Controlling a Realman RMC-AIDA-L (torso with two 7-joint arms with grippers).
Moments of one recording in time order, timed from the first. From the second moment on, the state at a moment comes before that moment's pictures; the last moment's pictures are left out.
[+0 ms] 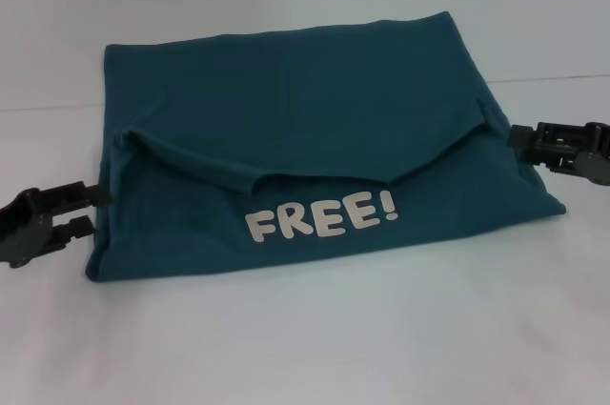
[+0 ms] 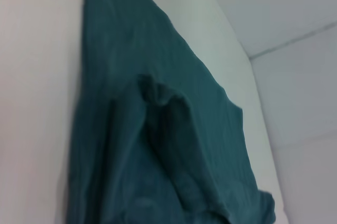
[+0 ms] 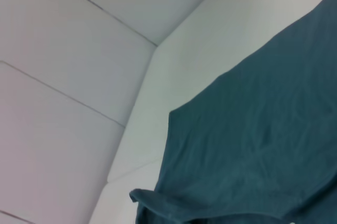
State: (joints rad) left arm -0.49 -2.03 0.50 0.73 2.10 1.42 -2.46; right arm 0.53 1.88 -0.55 -0.56 -1.95 -1.48 2.22
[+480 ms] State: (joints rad) left arm -0.52 -2.03 0.53 0.68 2.19 1.31 -2.37; right arm 0.54 1.88 -0.55 -0.56 -1.97 -1.44 2.22
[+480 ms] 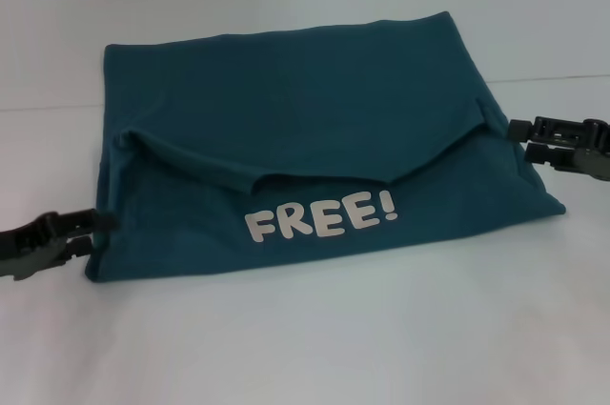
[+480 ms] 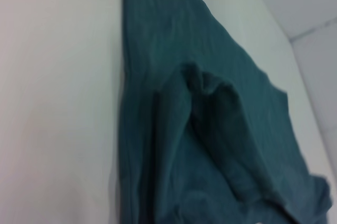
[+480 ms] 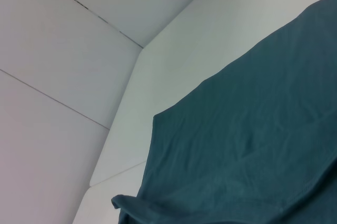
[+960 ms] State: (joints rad) left arm -0.53 -2.04 0.63 0.67 2.25 1.18 -2.22; right arm 0.53 1.88 -0.55 -0.56 -1.97 -1.42 2.22
